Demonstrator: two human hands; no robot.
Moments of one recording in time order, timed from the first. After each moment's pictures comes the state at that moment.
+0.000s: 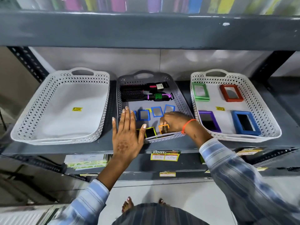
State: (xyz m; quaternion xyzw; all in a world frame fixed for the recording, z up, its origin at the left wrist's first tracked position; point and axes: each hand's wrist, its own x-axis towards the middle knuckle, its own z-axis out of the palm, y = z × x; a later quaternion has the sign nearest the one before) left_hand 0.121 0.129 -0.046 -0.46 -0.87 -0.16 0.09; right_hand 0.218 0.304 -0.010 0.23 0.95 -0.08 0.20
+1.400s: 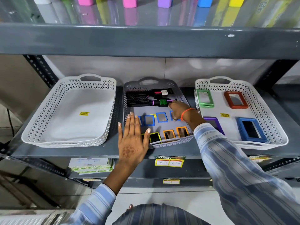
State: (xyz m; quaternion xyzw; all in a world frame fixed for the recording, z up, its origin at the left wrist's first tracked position) left_hand 0.122 0.129 -0.047 -0.45 -0.87 -0.19 0.09; right_hand 0.179 0.359 -0.013 0.33 0.93 -0.09 0.14
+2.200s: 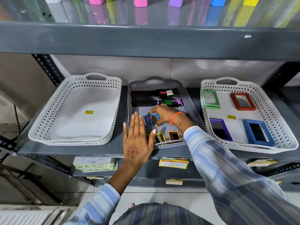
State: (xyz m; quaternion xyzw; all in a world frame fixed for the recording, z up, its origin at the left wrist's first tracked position) left_hand 0.121 0.129 -0.046 -0.45 -0.87 -0.21 0.07; right_hand 0.138 0.308 -0.006 0.21 0.95 -0.16 0.13
